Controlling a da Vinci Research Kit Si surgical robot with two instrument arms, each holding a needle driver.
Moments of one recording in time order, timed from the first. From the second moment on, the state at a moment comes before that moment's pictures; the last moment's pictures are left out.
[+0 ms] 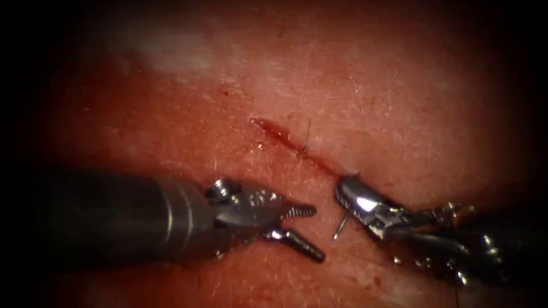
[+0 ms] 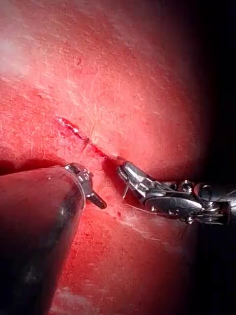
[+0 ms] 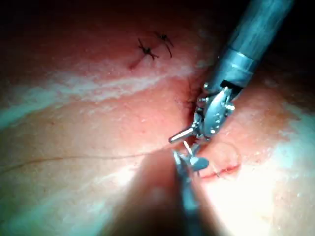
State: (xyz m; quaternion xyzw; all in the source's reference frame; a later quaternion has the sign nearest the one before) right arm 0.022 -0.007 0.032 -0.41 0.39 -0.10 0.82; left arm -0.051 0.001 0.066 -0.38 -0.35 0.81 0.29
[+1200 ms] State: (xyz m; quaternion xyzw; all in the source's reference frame) right arm 0.017 -0.001 0.033 -0.33 0.47 0.07 0.82; left arm -0.052 0.001 0.067 -0.38 -0.33 0.81 0.30
